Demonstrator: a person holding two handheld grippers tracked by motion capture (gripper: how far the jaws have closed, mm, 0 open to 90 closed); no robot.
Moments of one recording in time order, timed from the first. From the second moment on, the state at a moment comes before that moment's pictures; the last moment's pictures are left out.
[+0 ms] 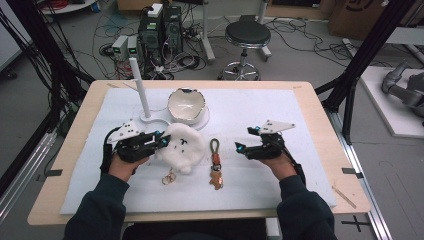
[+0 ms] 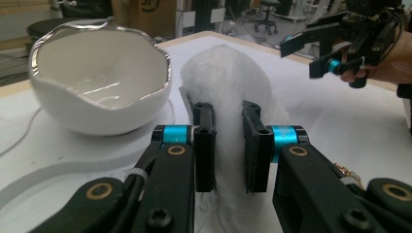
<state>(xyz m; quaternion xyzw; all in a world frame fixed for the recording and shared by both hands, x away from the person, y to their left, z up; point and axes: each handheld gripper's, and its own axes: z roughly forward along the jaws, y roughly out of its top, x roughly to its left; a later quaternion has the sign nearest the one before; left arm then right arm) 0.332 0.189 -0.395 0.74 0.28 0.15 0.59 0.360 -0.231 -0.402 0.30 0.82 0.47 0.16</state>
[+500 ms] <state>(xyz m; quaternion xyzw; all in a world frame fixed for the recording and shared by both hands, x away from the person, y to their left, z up) 0.347 0.135 -0.382 0.76 0.23 0.11 0.60 0.369 -0.156 -0.401 0.18 0.85 0.49 0.07</state>
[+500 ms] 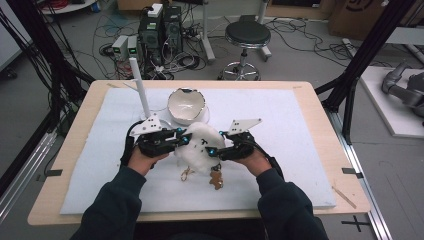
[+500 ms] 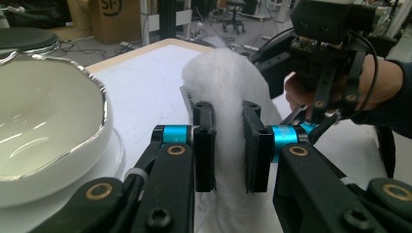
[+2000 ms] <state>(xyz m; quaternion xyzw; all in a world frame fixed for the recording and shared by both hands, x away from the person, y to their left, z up) 0.383 0.183 -0.297 0.71 0.20 0.25 0.62 0.363 -0.273 -0.377 0.32 0.77 0.53 0.18</state>
